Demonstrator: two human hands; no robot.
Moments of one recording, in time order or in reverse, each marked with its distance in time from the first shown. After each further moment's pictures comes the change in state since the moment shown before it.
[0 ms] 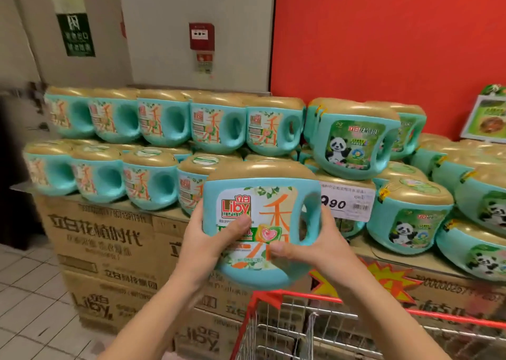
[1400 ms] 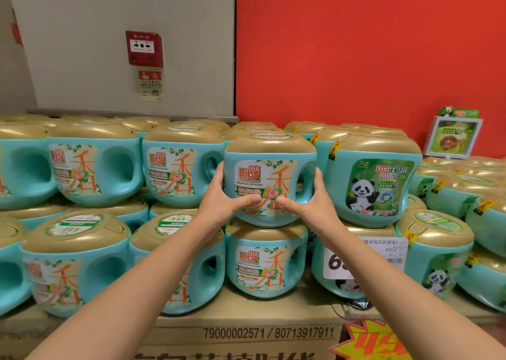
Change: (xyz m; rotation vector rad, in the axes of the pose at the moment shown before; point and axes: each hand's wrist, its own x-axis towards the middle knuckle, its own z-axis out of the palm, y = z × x) left_hand 0.298 -0.029 -0.007 0.376 -0.299 0.129; right_hand 0.241 0.019 -0.012 -0.311 0.465 -0.156
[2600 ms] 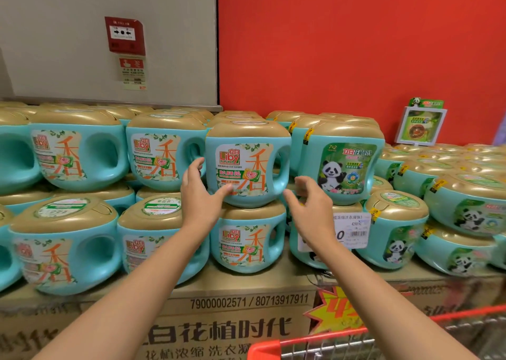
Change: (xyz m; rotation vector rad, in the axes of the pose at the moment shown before) left_hand -0.044 0.007 0.019 0.244 0.371 -0.010; right_hand -0.061 -0.004 -0.018 -0.304 0.225 -0.013
